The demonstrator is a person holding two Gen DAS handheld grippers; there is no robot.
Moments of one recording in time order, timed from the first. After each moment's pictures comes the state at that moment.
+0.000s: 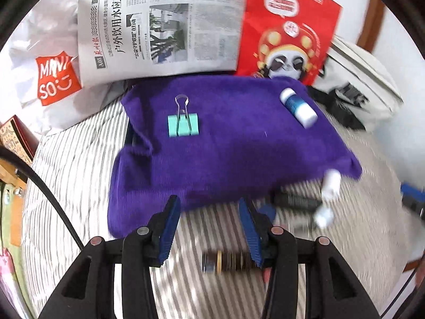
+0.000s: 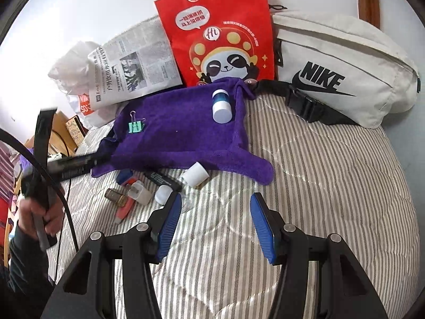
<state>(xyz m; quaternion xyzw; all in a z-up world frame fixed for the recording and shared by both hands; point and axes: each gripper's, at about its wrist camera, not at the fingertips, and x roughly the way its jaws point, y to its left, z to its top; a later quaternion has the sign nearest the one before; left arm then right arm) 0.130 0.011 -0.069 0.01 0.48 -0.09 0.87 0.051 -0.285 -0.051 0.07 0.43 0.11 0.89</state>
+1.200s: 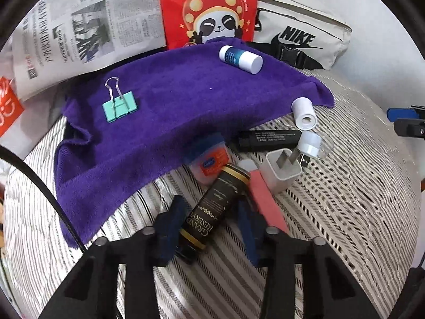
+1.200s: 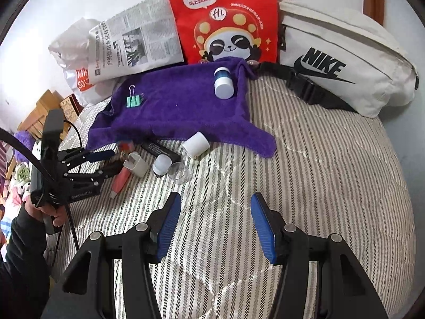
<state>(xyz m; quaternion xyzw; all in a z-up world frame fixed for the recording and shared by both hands) 0.101 -0.014 -0.113 0.11 0.46 -0.22 0.85 0.039 -0.269 -0.074 0.03 0.47 0.10 0.88</state>
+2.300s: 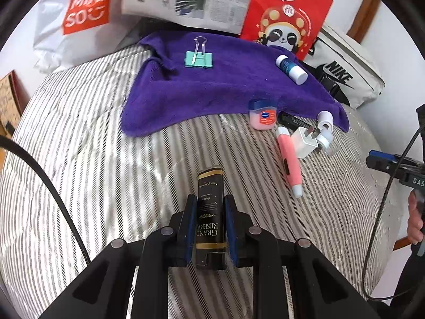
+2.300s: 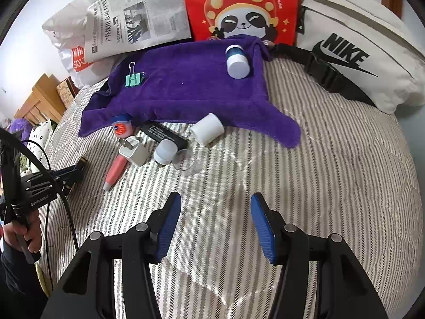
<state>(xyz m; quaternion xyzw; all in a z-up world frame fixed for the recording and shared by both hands) 0.049 0.063 -0.113 -0.05 0.50 -0.13 0.85 0.058 -0.240 -0.101 0.01 0.51 0.11 0.85</state>
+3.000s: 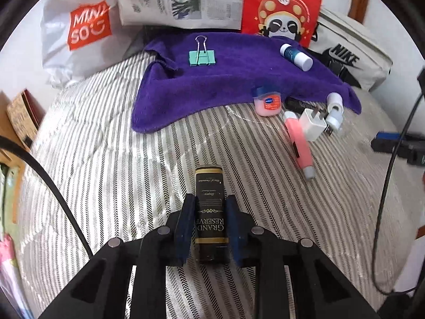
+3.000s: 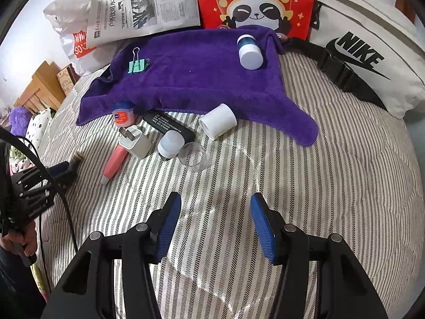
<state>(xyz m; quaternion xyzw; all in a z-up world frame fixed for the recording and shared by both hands) 0.040 0.052 -0.113 0.01 0.50 -0.09 0.86 0.064 -0.229 -0.111 -0.01 0.52 0.11 0.84</state>
